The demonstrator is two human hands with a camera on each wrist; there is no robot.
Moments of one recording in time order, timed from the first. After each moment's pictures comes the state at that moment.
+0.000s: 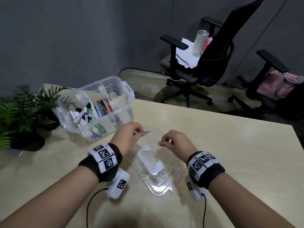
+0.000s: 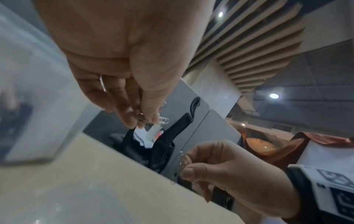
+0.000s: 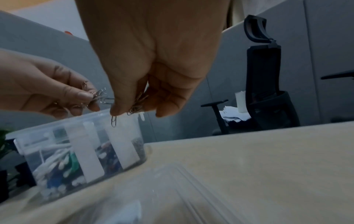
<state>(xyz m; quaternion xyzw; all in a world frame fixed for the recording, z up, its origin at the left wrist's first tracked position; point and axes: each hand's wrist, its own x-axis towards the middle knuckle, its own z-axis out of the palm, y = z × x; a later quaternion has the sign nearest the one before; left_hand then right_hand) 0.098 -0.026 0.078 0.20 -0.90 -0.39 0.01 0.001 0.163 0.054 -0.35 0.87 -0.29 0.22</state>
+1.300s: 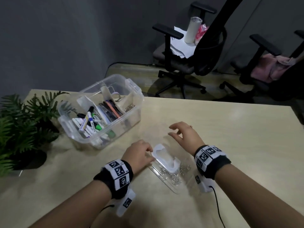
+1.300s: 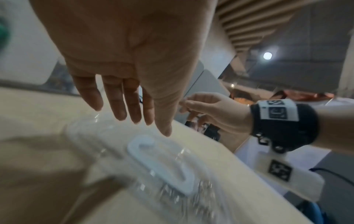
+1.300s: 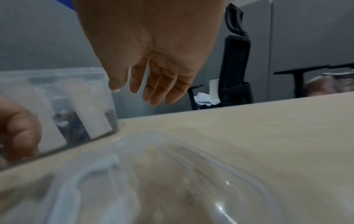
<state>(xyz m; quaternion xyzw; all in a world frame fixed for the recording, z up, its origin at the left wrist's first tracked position) 0.132 -0.052 0.025 0.09 -0.93 -0.32 -0.15 0.009 0.133 0.028 -0.27 0.91 -0.27 0.15</state>
